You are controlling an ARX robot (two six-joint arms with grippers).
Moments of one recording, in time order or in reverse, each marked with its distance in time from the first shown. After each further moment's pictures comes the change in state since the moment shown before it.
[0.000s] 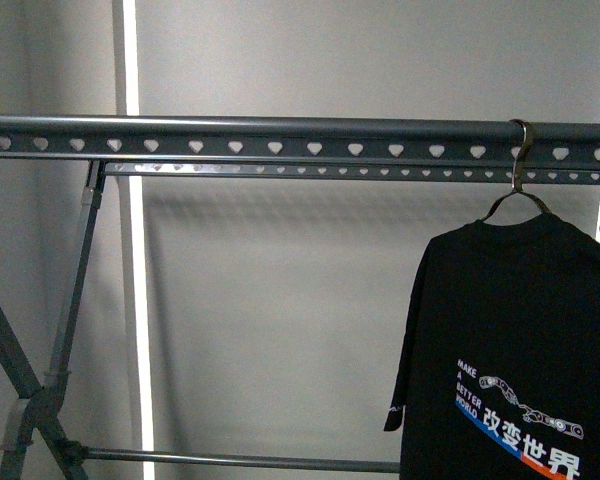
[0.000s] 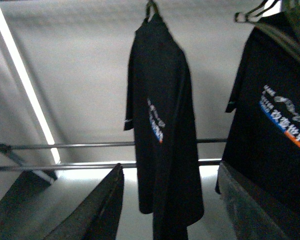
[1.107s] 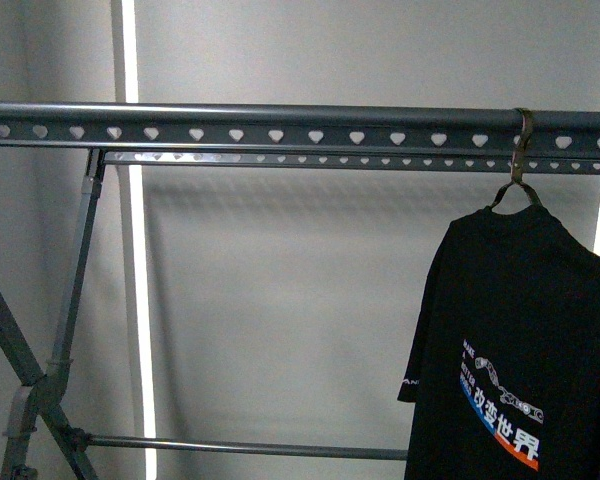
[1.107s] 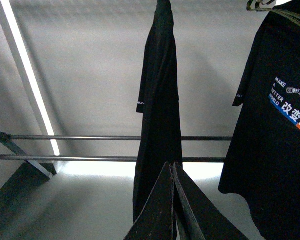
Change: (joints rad) left arm 0.000 0.000 0.000 0.000 0.001 0.000; right arm 0.021 -0.177 -0.218 0.060 0.011 -0.021
